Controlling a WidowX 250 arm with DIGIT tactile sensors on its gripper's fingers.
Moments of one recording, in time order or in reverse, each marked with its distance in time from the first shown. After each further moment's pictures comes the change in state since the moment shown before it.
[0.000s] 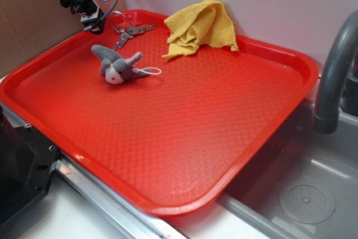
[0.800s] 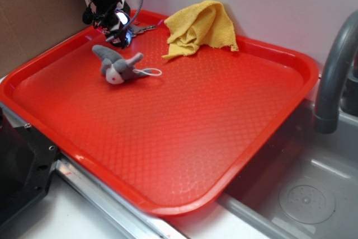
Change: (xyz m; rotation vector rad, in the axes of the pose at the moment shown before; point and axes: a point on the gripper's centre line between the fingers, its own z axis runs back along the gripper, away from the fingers) arm 0.021 -0.020 -0.040 -0.112 -0.012 0.049
